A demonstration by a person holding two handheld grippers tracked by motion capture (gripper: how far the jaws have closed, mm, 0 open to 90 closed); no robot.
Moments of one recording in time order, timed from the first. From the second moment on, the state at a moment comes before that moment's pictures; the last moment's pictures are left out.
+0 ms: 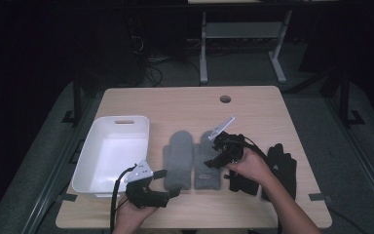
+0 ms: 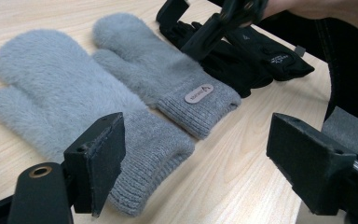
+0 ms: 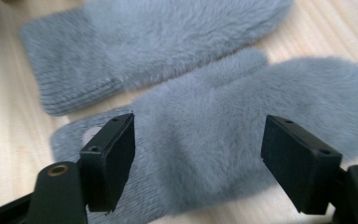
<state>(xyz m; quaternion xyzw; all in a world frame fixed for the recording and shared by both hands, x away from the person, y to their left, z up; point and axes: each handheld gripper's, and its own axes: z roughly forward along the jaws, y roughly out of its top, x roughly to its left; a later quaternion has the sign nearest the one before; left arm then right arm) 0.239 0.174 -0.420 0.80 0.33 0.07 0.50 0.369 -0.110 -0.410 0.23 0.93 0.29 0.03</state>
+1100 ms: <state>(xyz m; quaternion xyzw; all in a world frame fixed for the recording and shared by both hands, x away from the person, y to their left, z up) 0.239 0.176 -0.418 0.79 0.33 0.06 0.51 0.382 -0.099 -0.446 0.24 0.94 0.26 0.03</state>
